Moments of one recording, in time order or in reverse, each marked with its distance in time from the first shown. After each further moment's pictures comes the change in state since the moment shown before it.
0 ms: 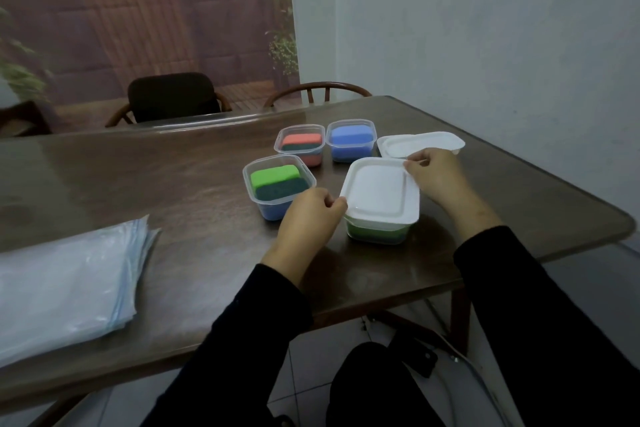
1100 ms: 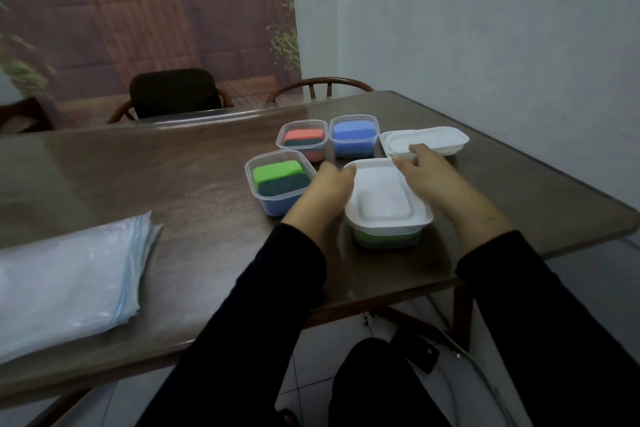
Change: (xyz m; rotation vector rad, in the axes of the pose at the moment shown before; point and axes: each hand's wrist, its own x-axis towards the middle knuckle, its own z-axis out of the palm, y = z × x) left_hand 0.027 0.030 0.003 -0.316 -0.106 -0.209; right_hand -0.030 -0.023 -0.005 -0.062 -0.196 0.005
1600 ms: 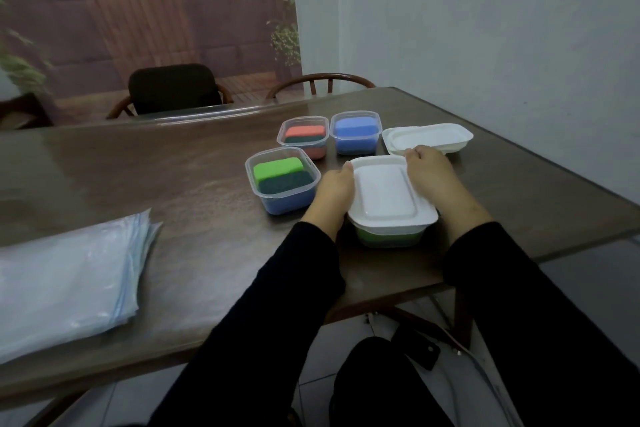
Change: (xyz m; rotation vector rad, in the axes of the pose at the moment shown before) left_hand 0.011 -0.006 0.018 -0.266 0.019 -0.084; right_hand 0.025 0.007 0.017 0.110 0.121 0.034
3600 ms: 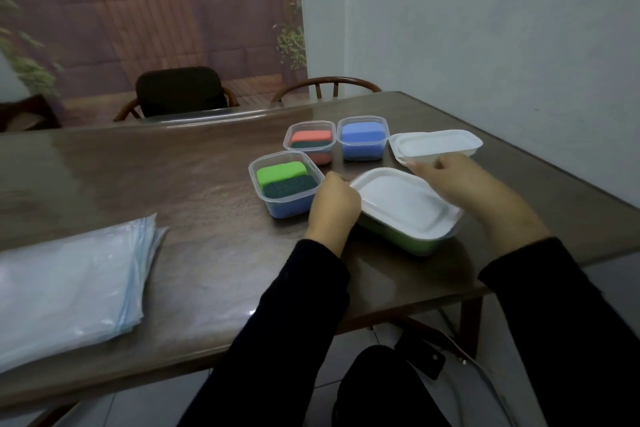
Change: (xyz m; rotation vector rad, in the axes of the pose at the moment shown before) left_hand -0.014 -0.004 -0.016 0.330 0.135 0.170; right_hand -0.014 -0.008 -0.032 -0.223 -0.134 0.032
